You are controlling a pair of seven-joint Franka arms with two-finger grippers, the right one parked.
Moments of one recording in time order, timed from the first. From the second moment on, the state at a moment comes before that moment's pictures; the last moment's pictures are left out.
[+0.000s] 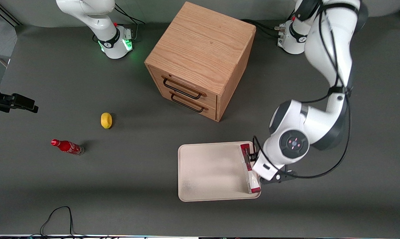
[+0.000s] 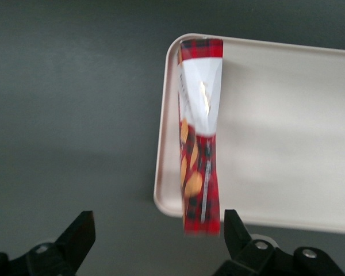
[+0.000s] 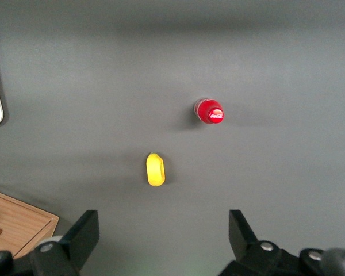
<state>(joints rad) -0.29 0.75 -0.17 -1.07 0.09 1.75 -0.60</state>
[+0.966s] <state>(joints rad) 0.03 -0.20 -0.05 -1.96 0.08 1.65 -0.18</state>
